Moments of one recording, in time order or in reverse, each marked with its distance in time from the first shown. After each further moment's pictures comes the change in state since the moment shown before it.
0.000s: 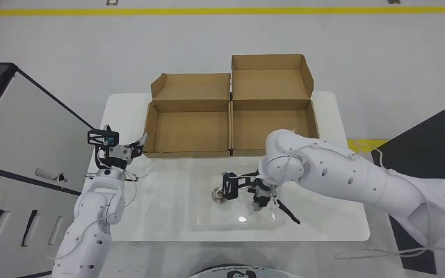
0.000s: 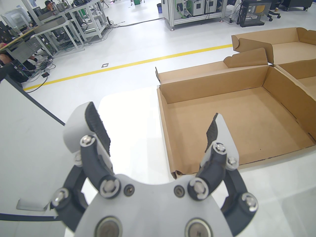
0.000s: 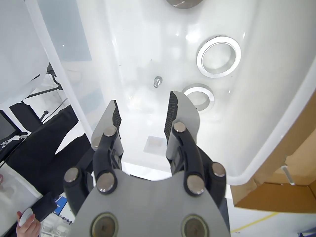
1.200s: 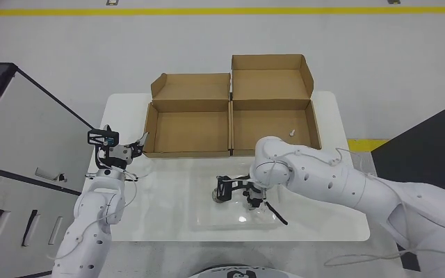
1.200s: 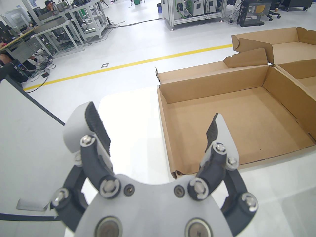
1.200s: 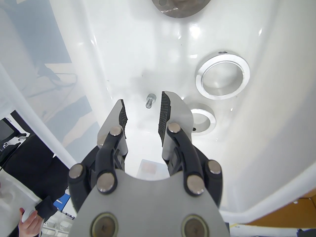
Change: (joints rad) left arm 0.000 0.000 0.000 0.000 0.000 0.000 0.000; right arm -0.071 -0.099 0.000 0.124 -0.106 -0.016 -0.017
